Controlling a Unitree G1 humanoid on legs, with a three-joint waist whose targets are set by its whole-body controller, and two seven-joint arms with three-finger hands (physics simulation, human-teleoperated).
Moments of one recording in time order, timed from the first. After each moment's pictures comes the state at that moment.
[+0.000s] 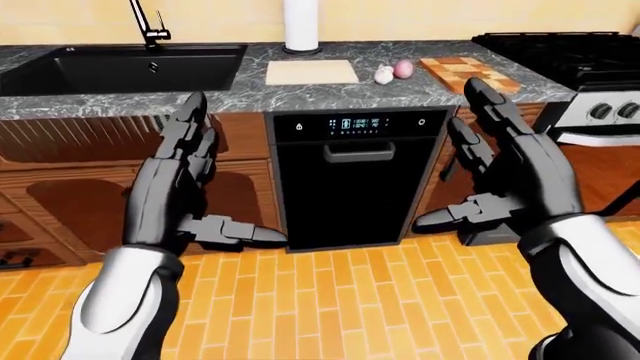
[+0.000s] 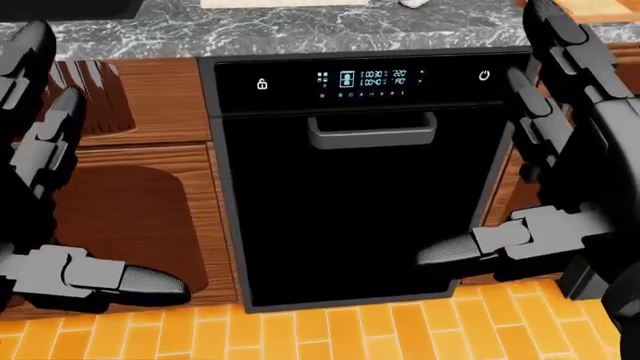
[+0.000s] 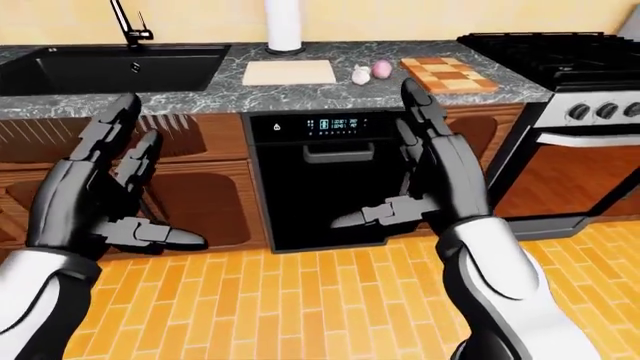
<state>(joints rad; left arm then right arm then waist) -0.32 0.19 0.21 -0.98 -0.14 1.11 -0.11 -0.45 -0.27 -0.30 -0.97 0.41 1.29 -0.02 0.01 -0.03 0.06</state>
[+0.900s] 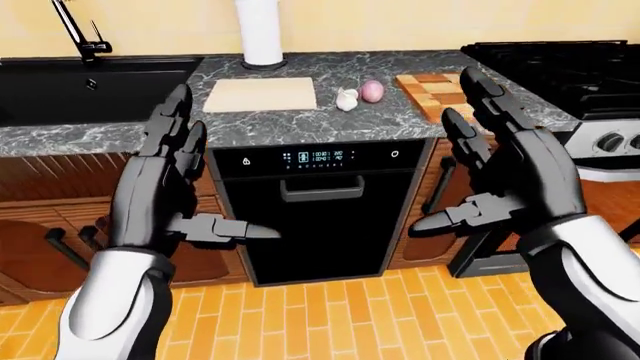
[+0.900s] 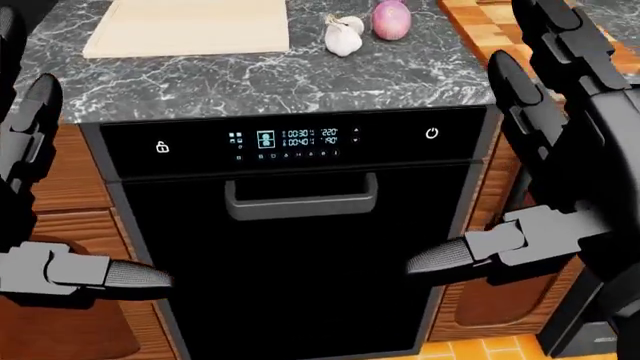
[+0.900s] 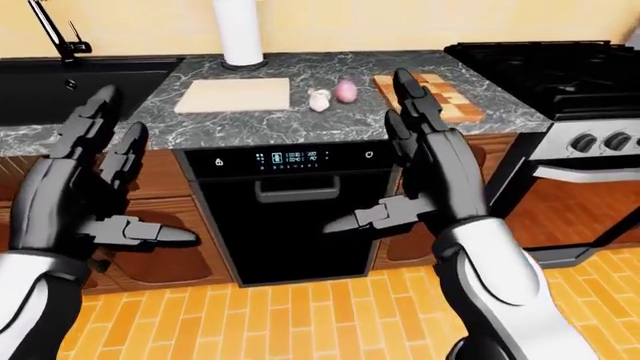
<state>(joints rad) -0.32 0.19 0.23 -1.00 -0.12 1.09 -0.10 -0.47 -0.26 -0.29 -1.00 0.41 1.28 -0.01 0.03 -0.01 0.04</state>
